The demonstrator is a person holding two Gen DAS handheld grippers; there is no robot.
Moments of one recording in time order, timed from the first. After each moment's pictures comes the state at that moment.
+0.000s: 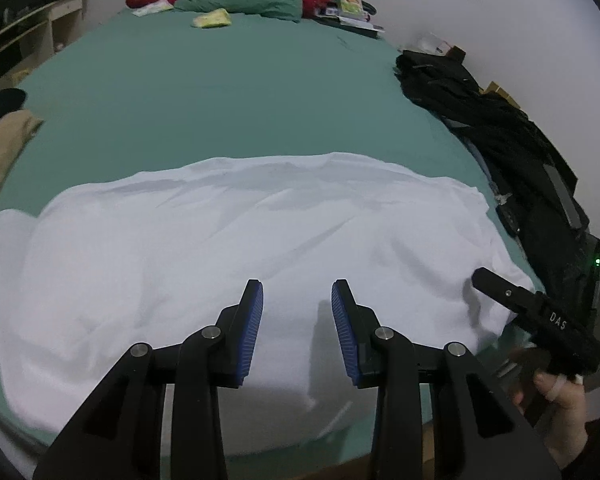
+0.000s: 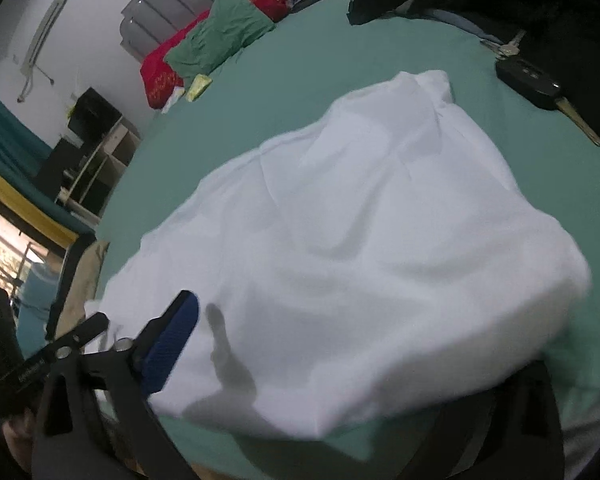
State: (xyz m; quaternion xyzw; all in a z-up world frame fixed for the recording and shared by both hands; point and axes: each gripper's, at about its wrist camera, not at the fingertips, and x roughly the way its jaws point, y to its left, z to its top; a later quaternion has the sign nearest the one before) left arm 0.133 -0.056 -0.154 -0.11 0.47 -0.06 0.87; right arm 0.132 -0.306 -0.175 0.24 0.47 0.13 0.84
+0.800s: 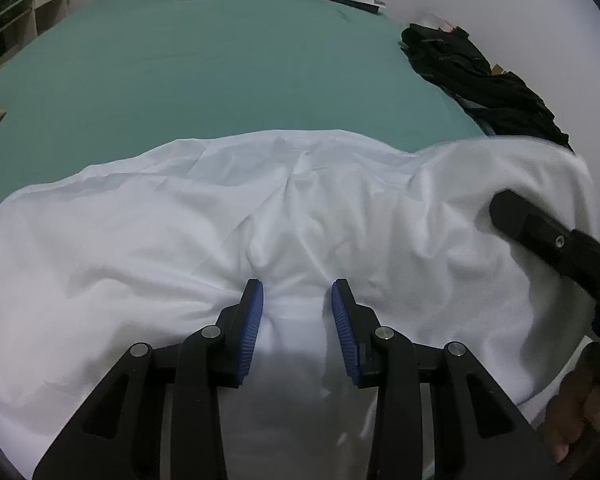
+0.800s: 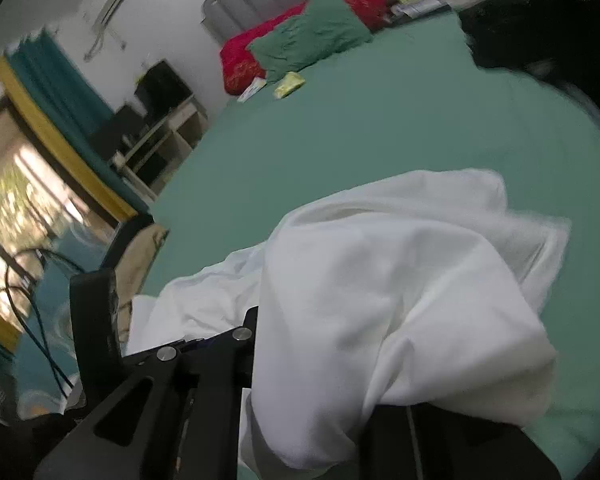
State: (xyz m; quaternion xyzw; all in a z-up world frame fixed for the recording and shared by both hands) left arm 0.179 -0.060 -0.194 -0.11 0.51 -0.07 0.85; right arm 0.163 -0.211 -0.120 0.17 0.42 0.25 0.86
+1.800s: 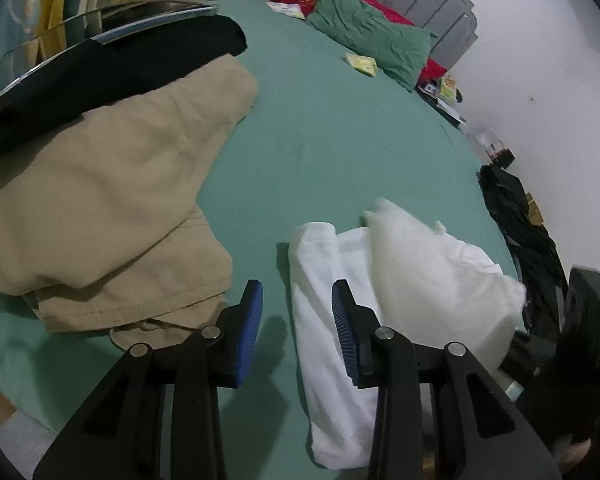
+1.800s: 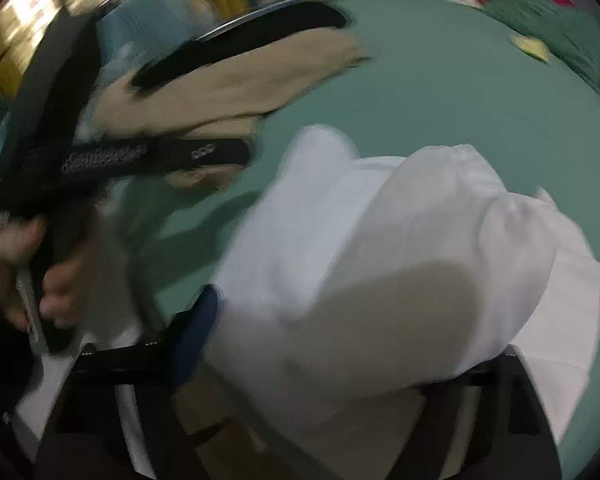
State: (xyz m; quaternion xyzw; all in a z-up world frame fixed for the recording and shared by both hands) left arm 0.067 0.249 -0.163 -0.27 0.42 0.02 0.86; right arm 0.090 0.081 -0.143 -0.18 0.49 0.45 0.72
